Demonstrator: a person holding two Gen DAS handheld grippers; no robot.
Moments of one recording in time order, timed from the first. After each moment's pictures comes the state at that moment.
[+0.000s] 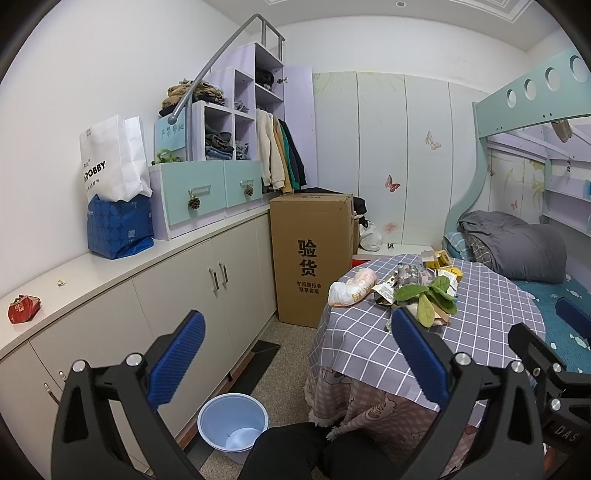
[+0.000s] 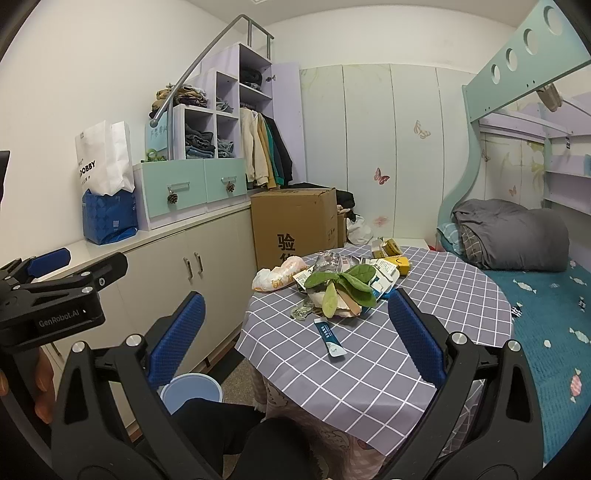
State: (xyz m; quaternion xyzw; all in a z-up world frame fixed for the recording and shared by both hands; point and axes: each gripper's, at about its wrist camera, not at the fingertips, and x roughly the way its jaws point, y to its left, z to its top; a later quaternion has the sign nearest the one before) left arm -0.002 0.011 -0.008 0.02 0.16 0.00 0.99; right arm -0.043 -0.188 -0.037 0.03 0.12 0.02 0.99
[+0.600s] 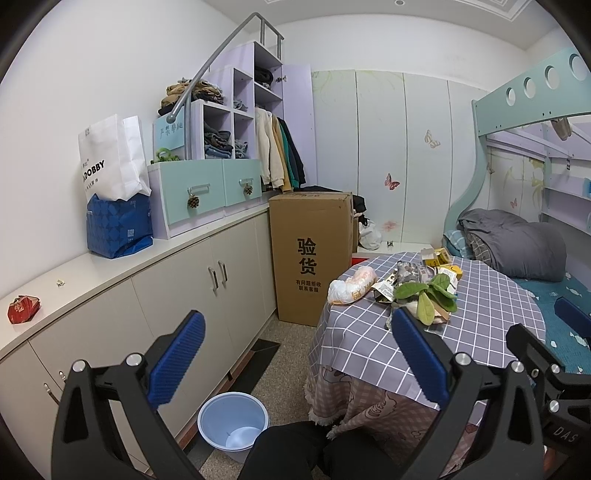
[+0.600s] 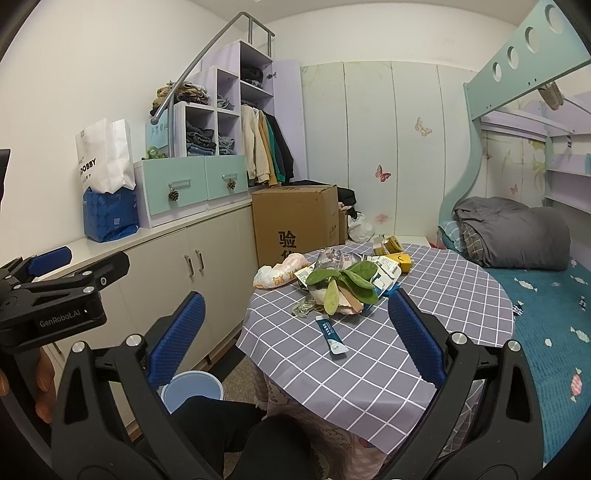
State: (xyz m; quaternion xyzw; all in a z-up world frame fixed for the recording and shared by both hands) left arm -0.004 0.011 -0.014 0.03 0.16 0.00 0.99; right arm -0.042 -0.189 -0.038 0.03 0.12 0.02 0.99
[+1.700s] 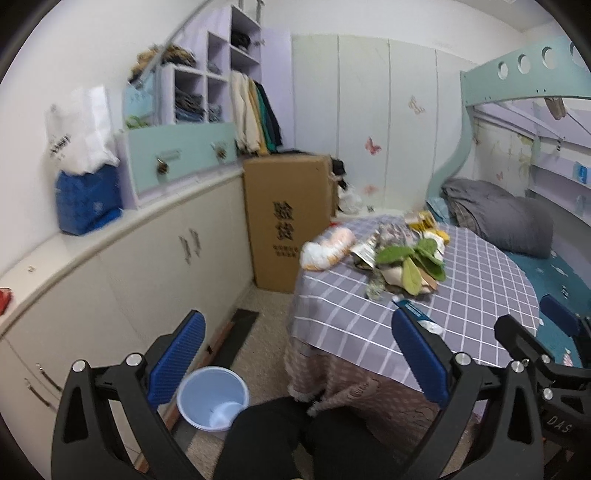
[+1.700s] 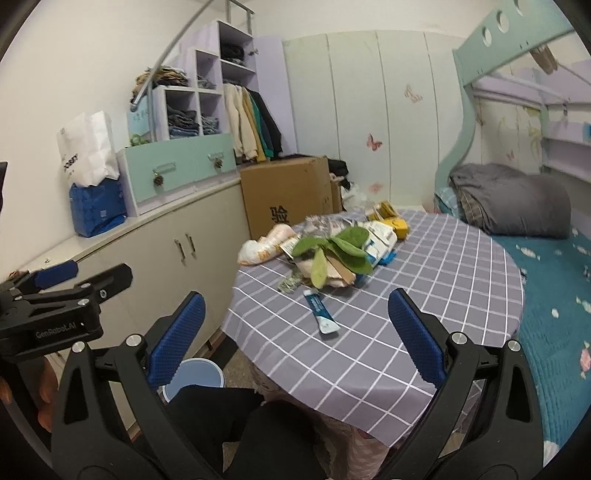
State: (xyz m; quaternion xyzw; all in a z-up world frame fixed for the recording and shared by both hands) left arm 0.047 -0.021 -0.048 0.03 0.25 -0.05 0.97; right arm -0.007 -0.217 -0.060 0.07 0.18 0.01 0.98
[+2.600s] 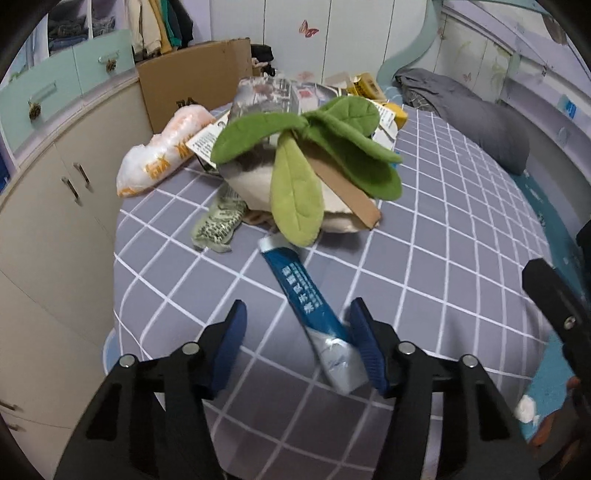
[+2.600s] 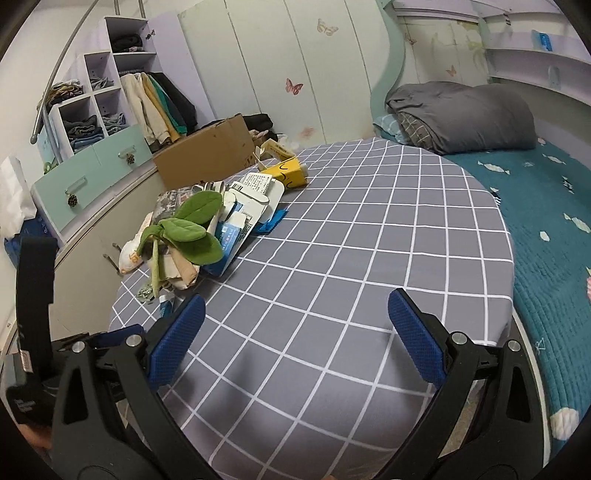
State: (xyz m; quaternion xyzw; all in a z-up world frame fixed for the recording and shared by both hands) left arm 0.199 -0.188 -0.161 0.08 0.45 -0.14 0.88; right arm 0.082 -0.365 -0.127 0.18 0.27 -0.08 0.94
